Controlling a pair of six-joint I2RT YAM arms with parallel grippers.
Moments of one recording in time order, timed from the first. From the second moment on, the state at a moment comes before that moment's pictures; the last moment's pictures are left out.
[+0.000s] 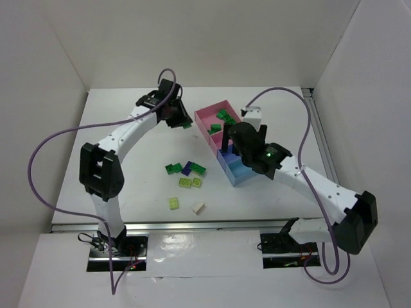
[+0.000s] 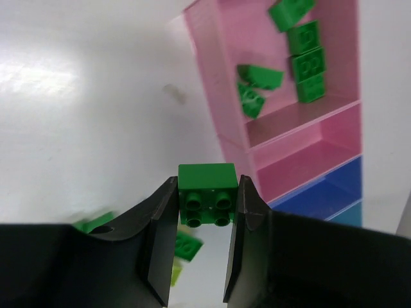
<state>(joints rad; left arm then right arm) -0.39 1.86 1.69 -0.71 -0.03 -0.71 0.77 1.27 1.11 -0.51 0.61 0.52</state>
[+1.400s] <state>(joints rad) -0.34 1.65 1.61 -0.67 0.06 -0.53 1.15 1.70 1.03 -0.46 0.02 0.34</state>
